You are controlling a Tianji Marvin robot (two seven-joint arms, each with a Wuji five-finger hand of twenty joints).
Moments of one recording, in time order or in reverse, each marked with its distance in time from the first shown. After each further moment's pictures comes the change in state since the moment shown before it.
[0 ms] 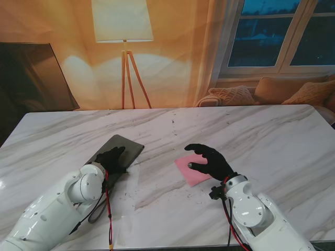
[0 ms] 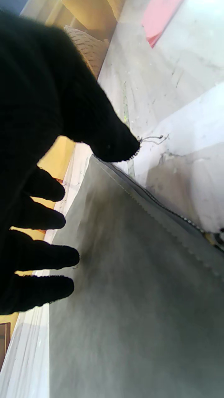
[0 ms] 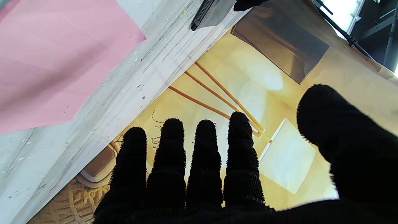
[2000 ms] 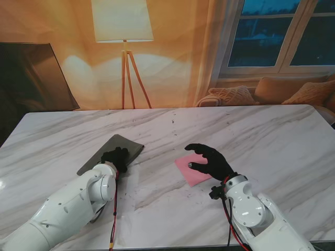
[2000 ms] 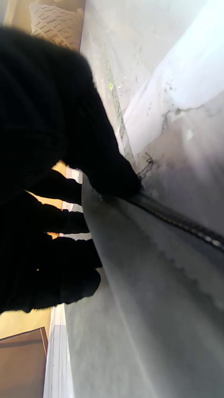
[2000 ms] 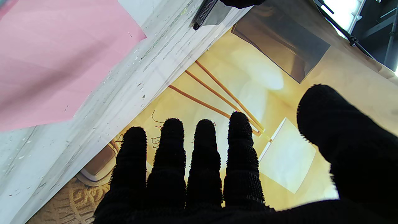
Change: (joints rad) left arm -0.160 -0.055 0.251 0.202 0.038 0.110 0.185; right arm 0.000 0.000 -0.002 0.001 -0.002 0.001 -0.007; left_hand 0.197 -0.138 0.248 -0.142 0.154 0.057 0.434 0.108 0.137 0.135 0.628 0.467 0.380 0.099 0.669 0.376 0.296 0.067 0.823 -0.175; right_hand 0.000 0.000 -0.001 0.000 0.000 0.000 0.000 0.009 0.000 0.008 0.010 0.001 0.000 0.000 0.000 0.000 0.000 0.000 0.011 0.008
